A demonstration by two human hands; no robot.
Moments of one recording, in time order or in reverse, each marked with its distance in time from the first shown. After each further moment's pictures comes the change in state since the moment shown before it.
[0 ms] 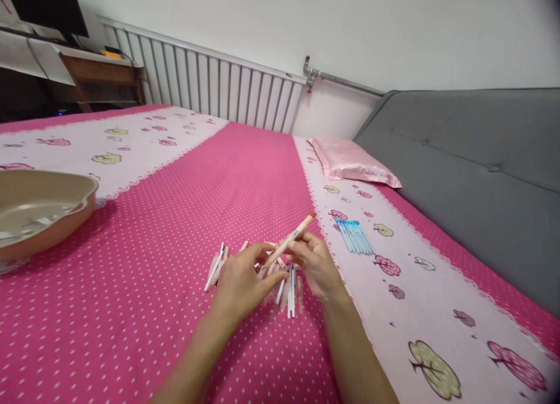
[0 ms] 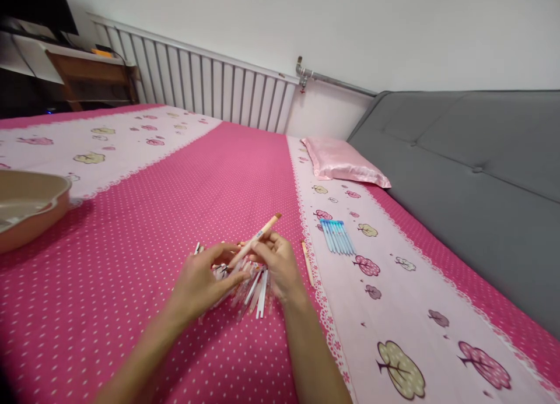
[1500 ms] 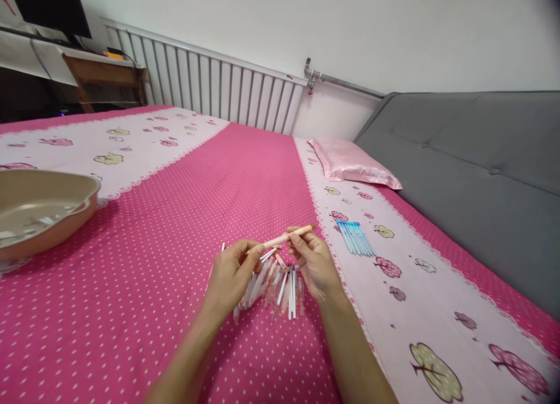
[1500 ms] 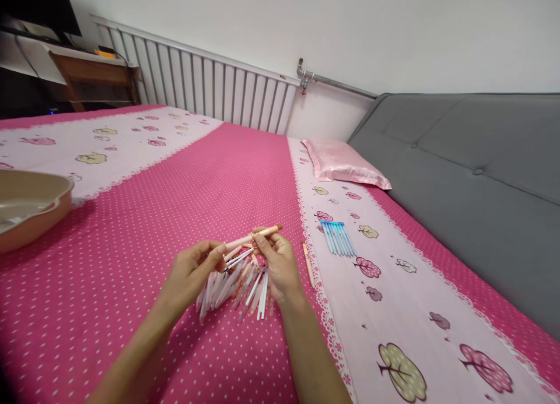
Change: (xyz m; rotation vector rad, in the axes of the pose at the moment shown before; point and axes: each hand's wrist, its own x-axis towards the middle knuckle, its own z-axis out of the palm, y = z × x) left_hand 0.005 -0.009 -0.011 -0.344 0.053 -0.147; right_hand 0.004 0.005 0.004 0.129 0.075 -0.057
